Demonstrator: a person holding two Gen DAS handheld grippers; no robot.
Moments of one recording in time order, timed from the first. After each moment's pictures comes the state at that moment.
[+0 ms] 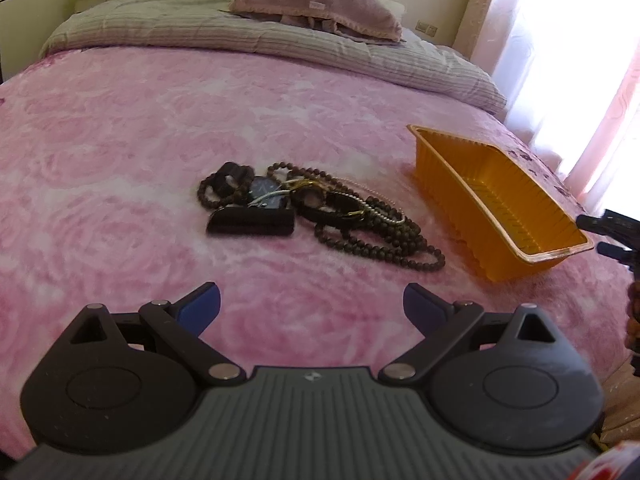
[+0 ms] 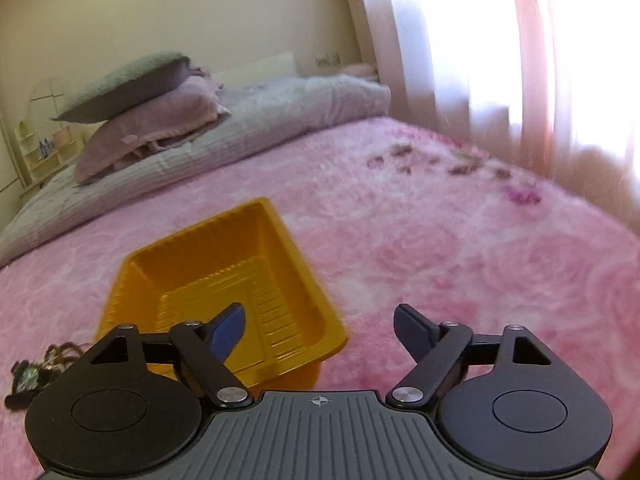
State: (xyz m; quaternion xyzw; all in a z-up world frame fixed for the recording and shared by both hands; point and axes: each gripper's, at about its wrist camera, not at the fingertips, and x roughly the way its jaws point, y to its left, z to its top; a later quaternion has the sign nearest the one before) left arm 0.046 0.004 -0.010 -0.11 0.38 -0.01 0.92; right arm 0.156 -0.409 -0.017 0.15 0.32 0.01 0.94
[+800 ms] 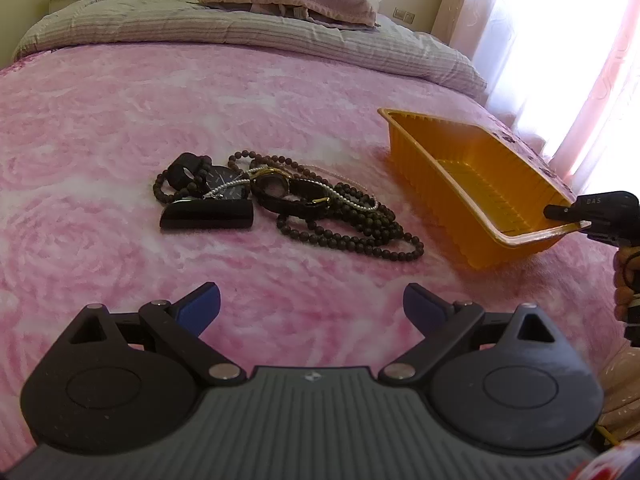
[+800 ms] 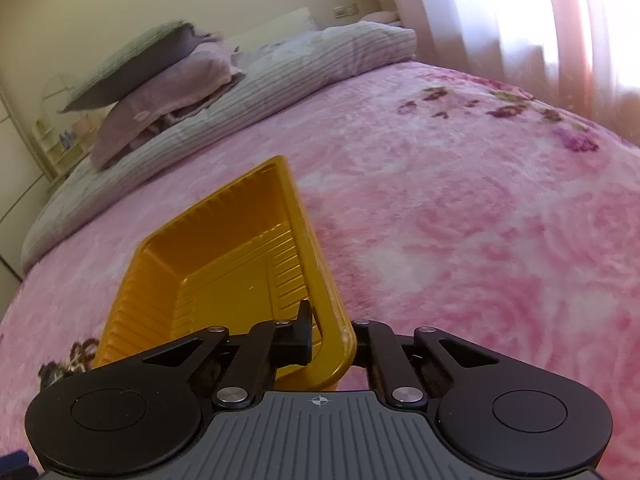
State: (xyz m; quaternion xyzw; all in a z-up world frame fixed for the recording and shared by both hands) left arm 0.060 -0.015 -0.025 -0.10 0.38 -0.04 0.92; right arm 0.185 -0.411 -0.024 0.18 0.37 0.07 0.91
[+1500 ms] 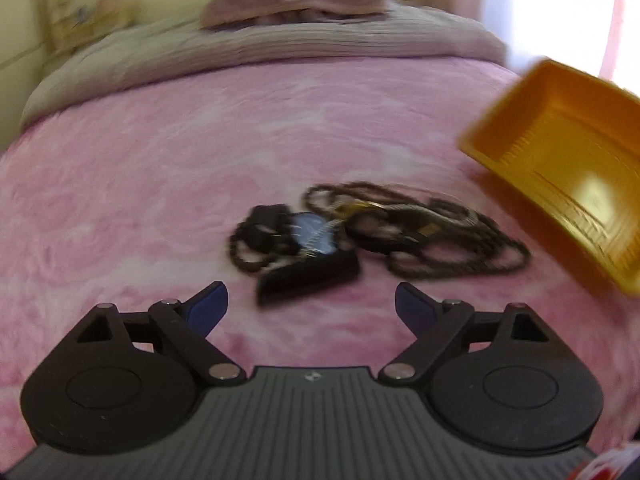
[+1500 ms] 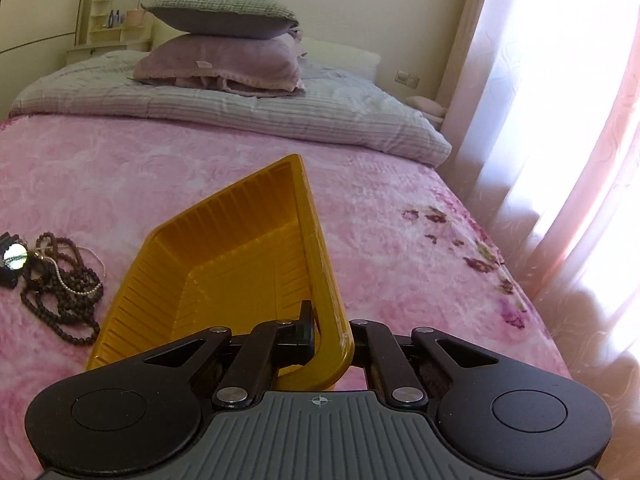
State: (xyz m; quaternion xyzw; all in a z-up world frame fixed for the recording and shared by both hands) left arm 0.117 0.031 -0.034 0.00 0.38 -0.01 0.92; right arm 0.146 -0.335 0.037 -0.12 0.32 0.05 0.94
